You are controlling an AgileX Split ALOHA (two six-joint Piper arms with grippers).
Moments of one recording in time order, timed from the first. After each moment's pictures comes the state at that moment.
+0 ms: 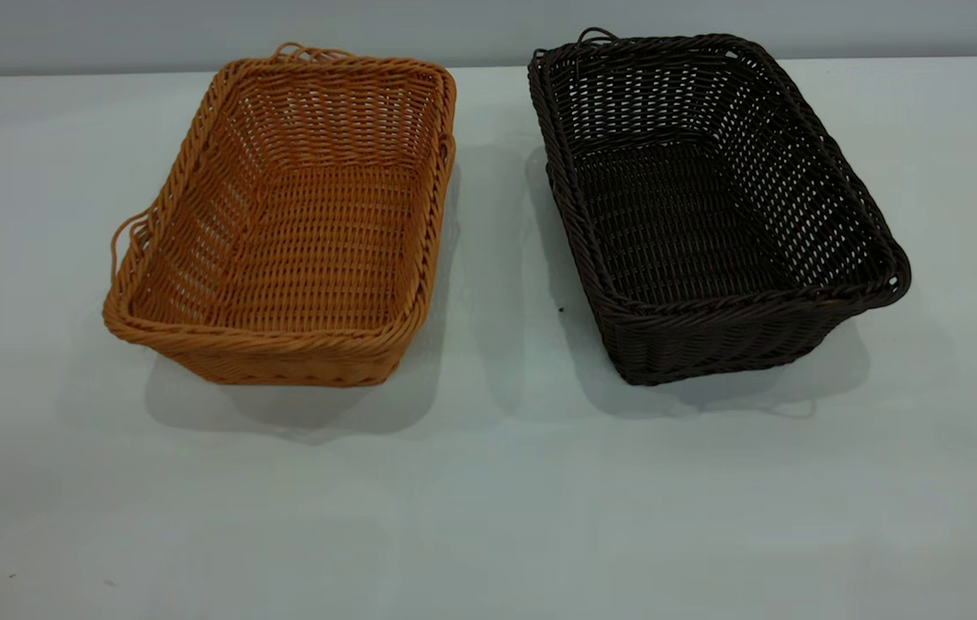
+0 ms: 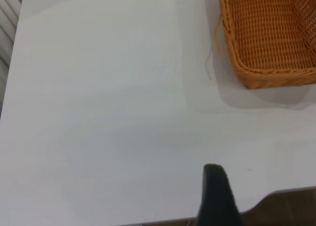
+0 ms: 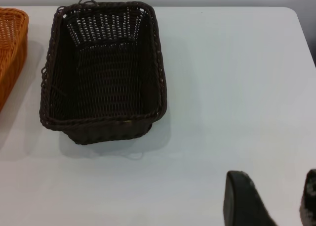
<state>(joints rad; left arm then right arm) -0.02 -0.02 -0.49 -0.02 1.11 0.09 0.03 -0.02 -0.47 0.08 1.11 -0.05</state>
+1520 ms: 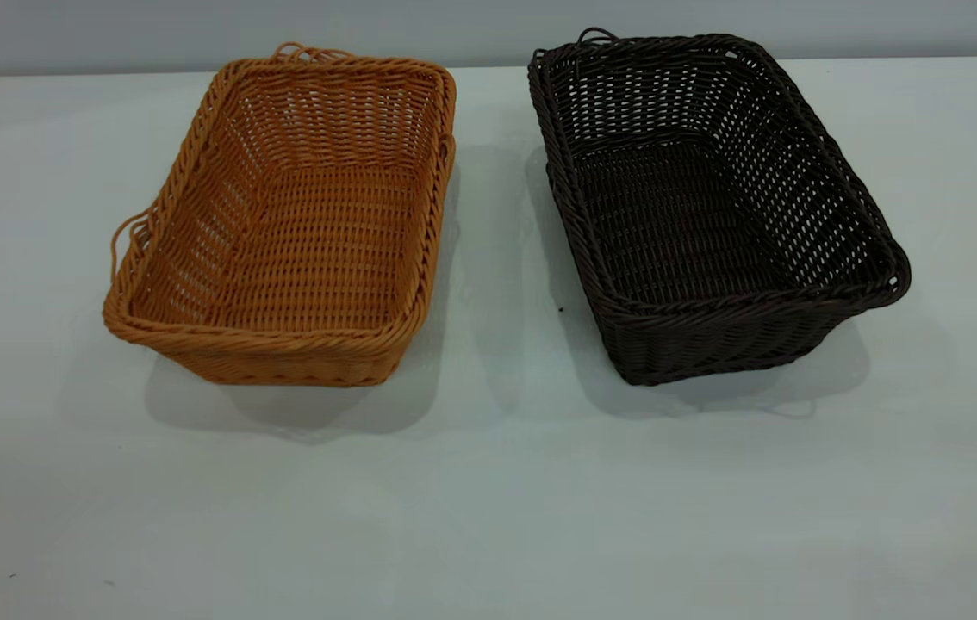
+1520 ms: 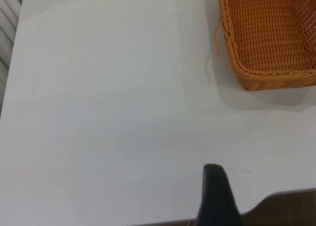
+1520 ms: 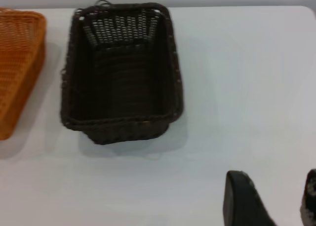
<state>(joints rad) -0.02 -0.02 -0.49 -0.02 1.11 0.08 0.03 -0.01 -0.47 0.14 1.11 -0.07</state>
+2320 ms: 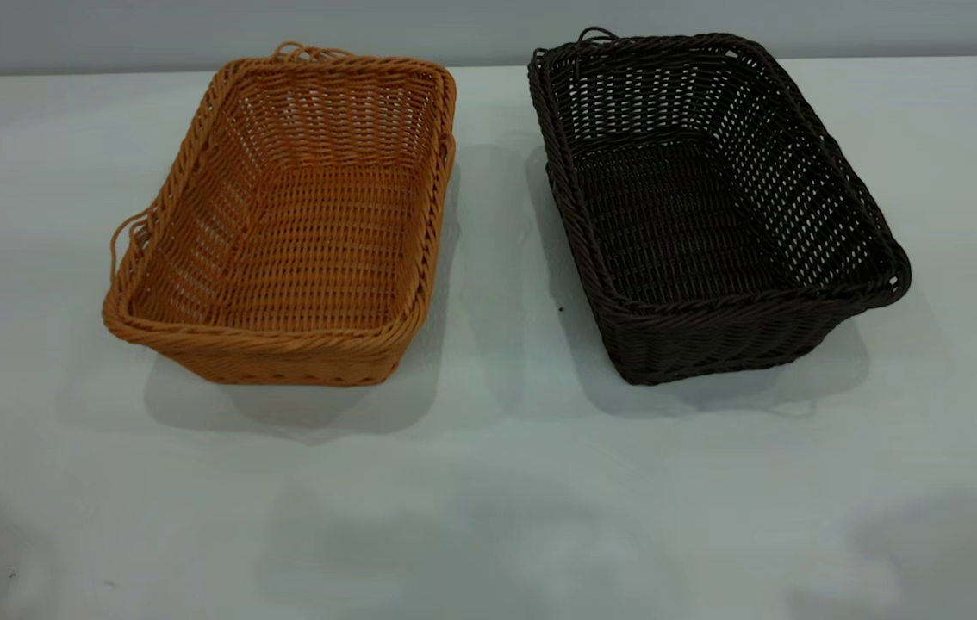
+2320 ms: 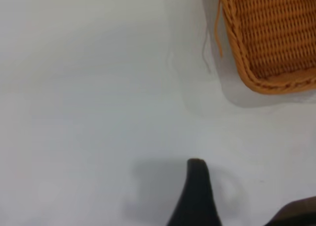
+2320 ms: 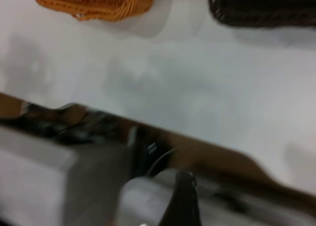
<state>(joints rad) -0.02 0.92 -0.67 -0.06 0.67 0.24 0.07 1.07 -0.50 0.81 0.83 -0.57</state>
